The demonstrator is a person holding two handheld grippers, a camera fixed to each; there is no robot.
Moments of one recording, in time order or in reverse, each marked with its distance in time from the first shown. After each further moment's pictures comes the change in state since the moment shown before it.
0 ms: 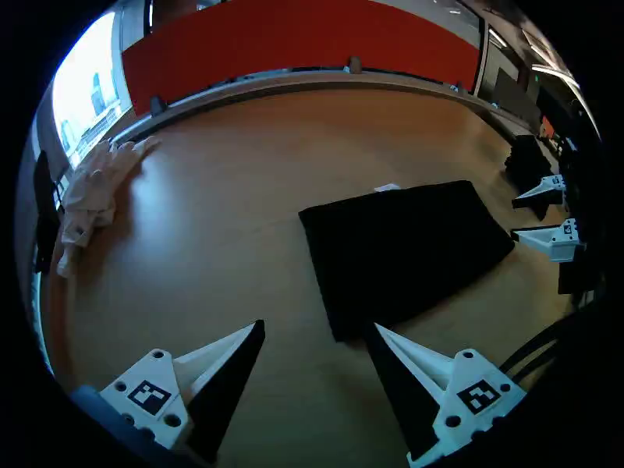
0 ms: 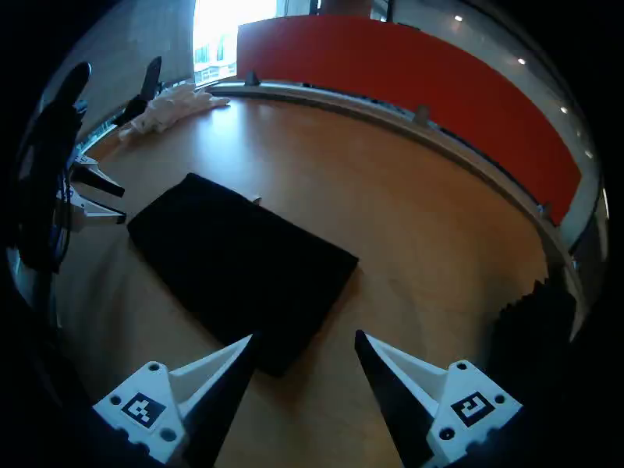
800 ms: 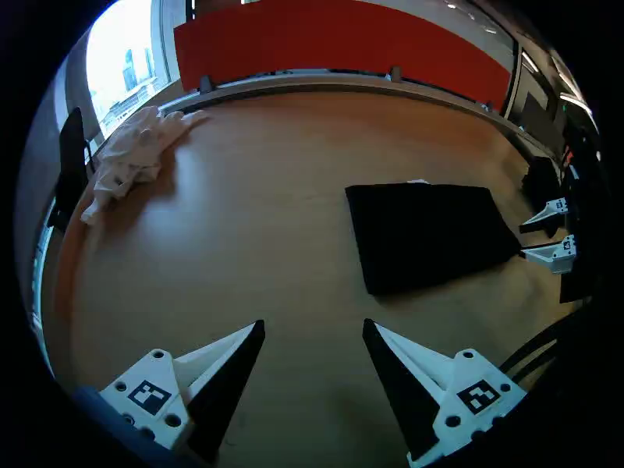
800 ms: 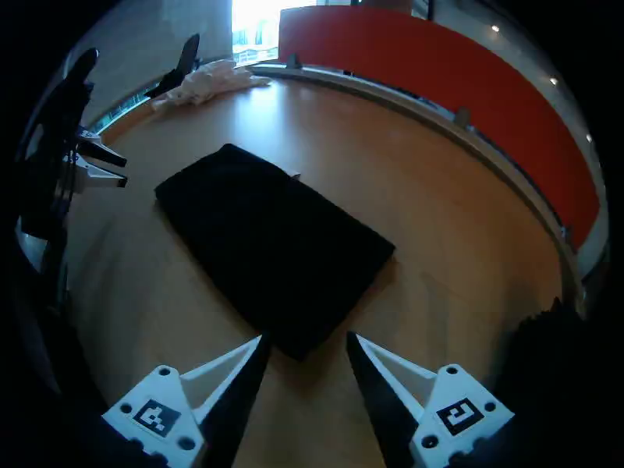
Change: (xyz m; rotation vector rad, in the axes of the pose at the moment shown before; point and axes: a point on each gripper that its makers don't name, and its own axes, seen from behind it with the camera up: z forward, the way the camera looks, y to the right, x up) left arm -0.042 -0.030 -0.044 0.097 0.001 -0.136; right arm -0.023 -0.014 0.001 0.123 -0.073 -0.119
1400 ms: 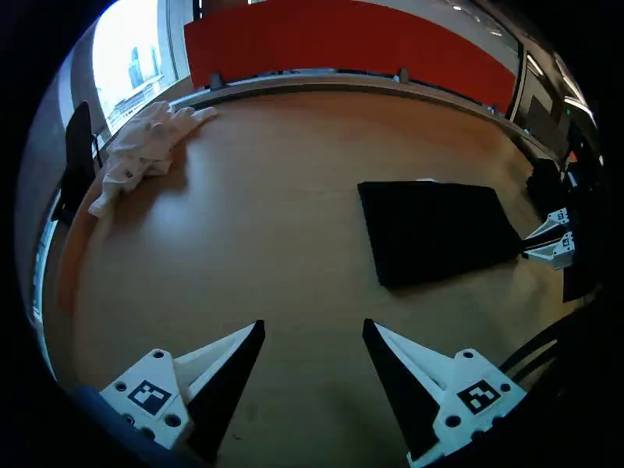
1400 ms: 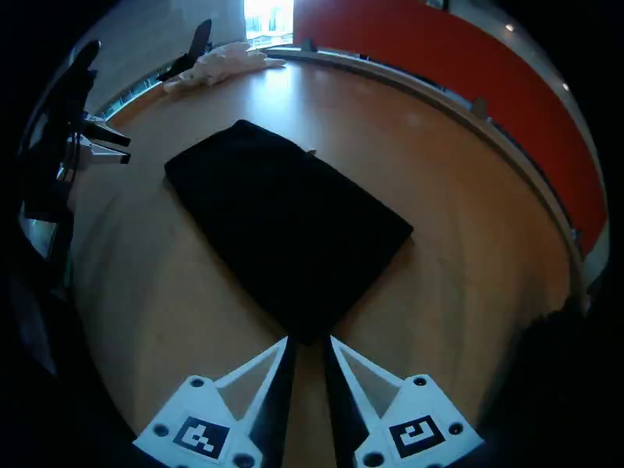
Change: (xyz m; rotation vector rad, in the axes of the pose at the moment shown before) left arm -0.007 -0.011 -0.007 0.021 0.000 -0.015; right arm -0.016 -0.003 0.002 0.049 -0.059 -0.029
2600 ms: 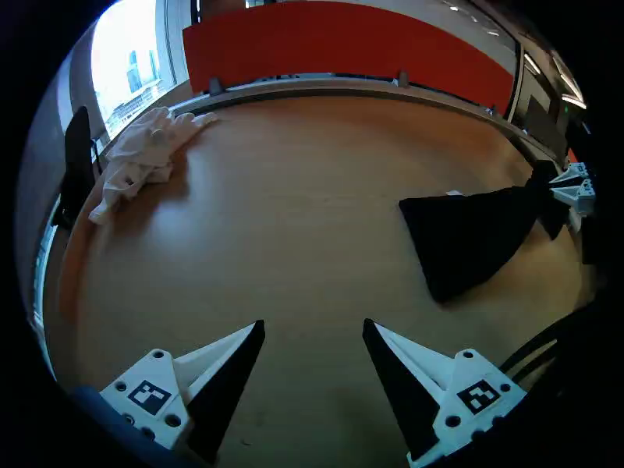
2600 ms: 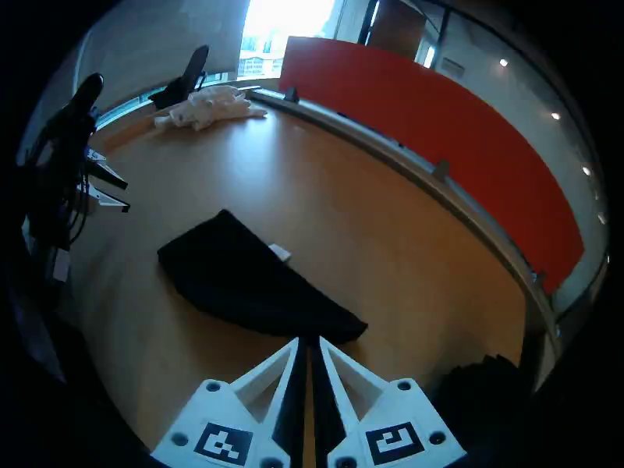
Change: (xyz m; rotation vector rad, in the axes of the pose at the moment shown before) left arm 0.008 -0.003 0.001 -0.003 0.017 0.012; right arm 0.089 0.042 -0.086 -0.164 0.157 -0.075
